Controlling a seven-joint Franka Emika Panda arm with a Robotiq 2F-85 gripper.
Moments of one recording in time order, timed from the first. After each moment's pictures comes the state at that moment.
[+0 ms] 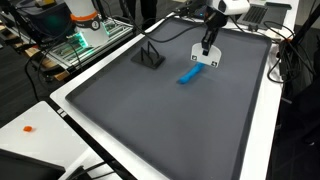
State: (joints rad) arm 0.15 0.48 0.02 -1.81 -0.08 2.29 0.14
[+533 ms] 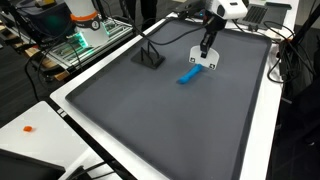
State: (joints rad) arm 0.15 0.50 0.02 -1.81 -0.09 2.29 0.13
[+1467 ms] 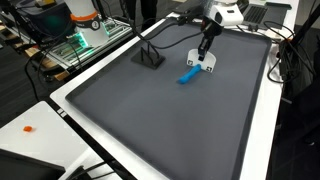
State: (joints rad) arm 0.15 0.53 0.02 -1.81 -0.10 2.29 0.13
